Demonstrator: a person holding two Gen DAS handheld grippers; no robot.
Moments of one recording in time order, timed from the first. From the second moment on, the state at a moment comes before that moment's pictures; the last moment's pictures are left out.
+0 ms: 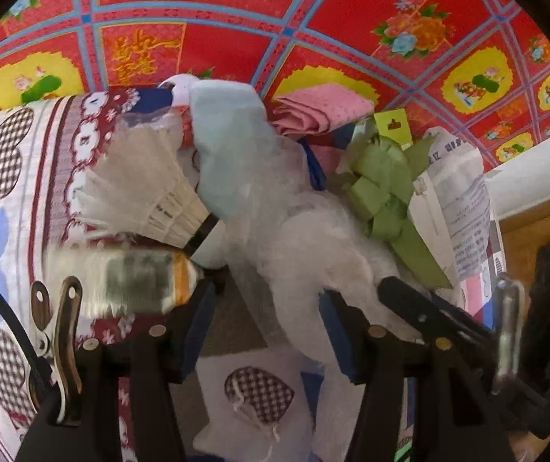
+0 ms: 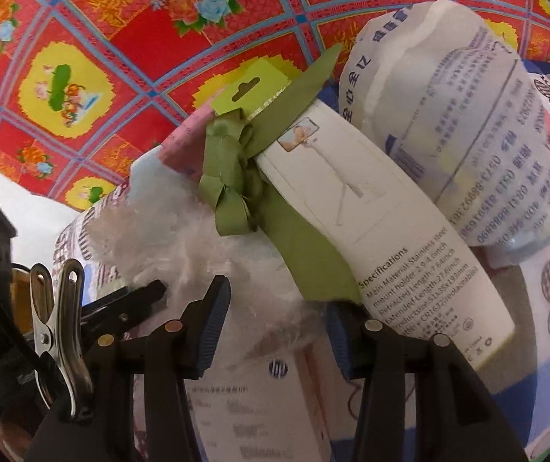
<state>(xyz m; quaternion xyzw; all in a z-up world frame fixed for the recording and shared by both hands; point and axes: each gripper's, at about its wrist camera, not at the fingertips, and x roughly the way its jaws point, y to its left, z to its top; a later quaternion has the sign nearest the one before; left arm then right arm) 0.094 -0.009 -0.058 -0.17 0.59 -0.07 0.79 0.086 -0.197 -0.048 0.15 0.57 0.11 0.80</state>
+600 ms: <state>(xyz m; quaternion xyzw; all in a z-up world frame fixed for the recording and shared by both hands) 0.075 -0.001 -0.033 -0.17 0.57 -0.10 0.80 0.058 -0.187 -0.017 0.14 0.54 0.17 0.81</state>
